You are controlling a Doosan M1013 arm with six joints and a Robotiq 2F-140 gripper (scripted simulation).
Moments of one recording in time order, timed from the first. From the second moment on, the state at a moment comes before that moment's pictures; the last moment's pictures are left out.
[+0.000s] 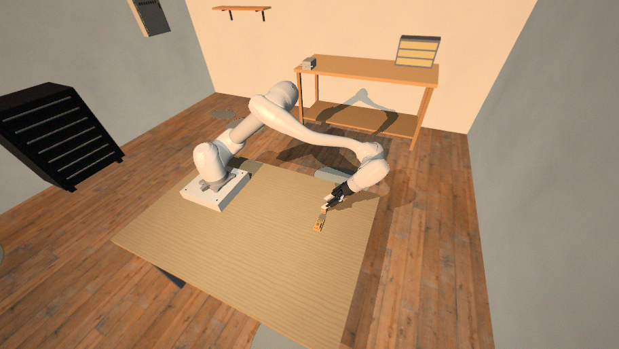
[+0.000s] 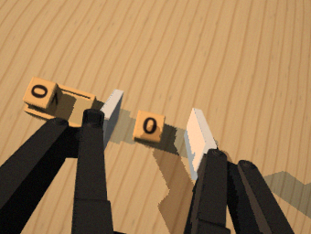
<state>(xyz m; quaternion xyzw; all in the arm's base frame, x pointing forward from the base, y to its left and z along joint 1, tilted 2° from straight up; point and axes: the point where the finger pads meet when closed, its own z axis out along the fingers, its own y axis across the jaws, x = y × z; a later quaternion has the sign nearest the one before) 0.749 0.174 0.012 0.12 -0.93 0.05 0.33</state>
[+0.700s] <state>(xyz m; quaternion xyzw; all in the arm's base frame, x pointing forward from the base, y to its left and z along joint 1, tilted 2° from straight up) 0.744 0.174 0.018 0.13 -0.98 0.03 0.17</state>
